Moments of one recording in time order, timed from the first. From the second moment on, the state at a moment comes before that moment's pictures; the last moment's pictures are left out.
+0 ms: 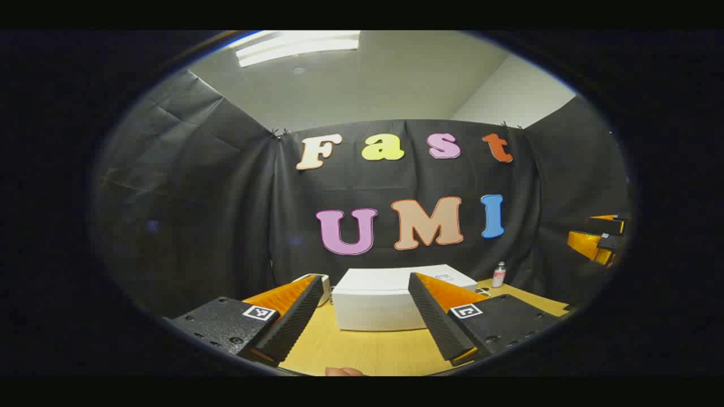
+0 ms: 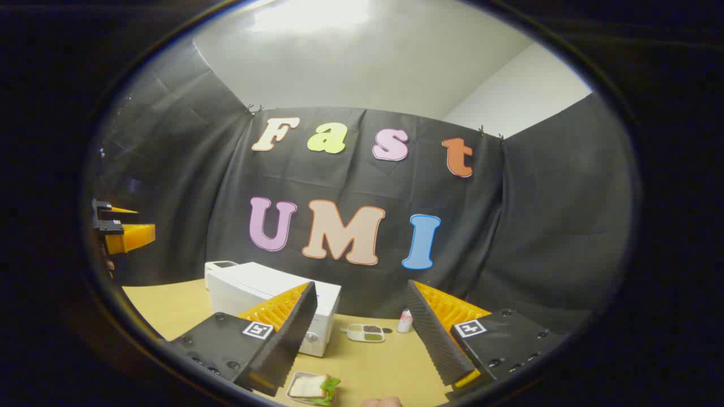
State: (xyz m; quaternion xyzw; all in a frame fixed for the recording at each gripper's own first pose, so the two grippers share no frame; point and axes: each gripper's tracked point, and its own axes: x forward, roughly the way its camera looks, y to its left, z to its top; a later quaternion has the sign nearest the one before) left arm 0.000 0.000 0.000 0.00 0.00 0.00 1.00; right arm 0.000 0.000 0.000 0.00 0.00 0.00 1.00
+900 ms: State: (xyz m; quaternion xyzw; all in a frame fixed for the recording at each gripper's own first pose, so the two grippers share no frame) left arm 0.008 -0.024 -0.009 0.01 0.00 -0.03 1.00; right arm -0.001 -0.008 -0.002 0.01 0.00 -0.01 1.00
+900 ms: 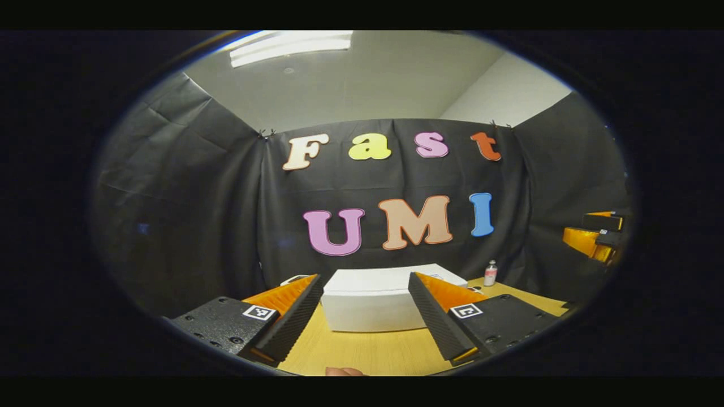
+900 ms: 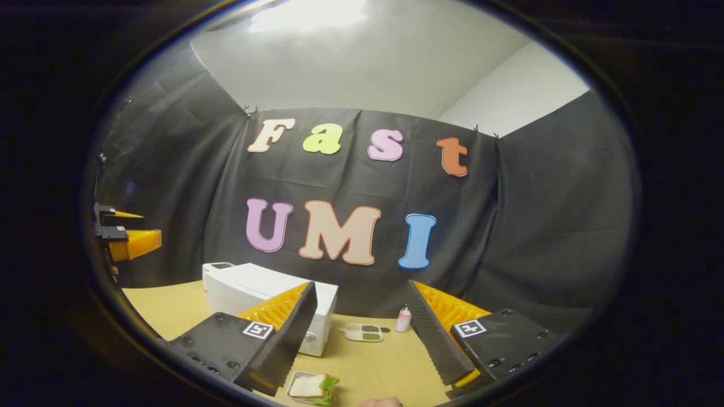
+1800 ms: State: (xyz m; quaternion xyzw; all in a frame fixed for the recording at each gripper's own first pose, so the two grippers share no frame) left arm 0.044 -0.068 -0.069 0.00 0.03 -0.03 1.00; right arm 0.009 -0.029 -0.004 0.02 -0.01 0.00 1.00
